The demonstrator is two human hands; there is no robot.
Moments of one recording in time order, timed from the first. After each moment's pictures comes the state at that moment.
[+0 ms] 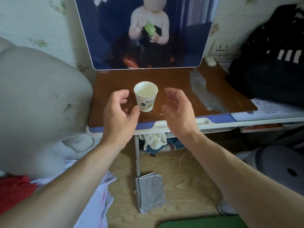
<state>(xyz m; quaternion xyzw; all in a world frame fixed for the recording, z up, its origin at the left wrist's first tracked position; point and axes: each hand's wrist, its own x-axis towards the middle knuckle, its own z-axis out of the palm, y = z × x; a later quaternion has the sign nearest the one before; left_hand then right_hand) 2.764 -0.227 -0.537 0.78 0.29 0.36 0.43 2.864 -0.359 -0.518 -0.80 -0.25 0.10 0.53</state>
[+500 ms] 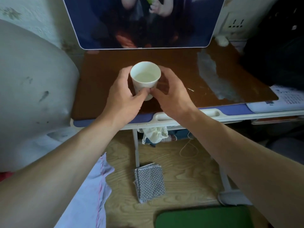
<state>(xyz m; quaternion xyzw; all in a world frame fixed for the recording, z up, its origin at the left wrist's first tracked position) 2.814 -0.201 -0.561 0.80 0.23 0.27 0.48 2.910 -0.320 -0.552 -0.76 -0.33 0.16 0.53</state>
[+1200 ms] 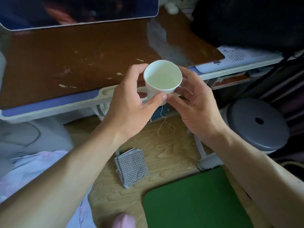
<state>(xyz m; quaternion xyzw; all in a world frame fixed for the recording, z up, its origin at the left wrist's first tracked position) 2.814 -0.351 -0.562 0.83 0.09 0.18 0.51 2.879 -0.507 -0.560 -0.75 -0.24 0.11 0.61</state>
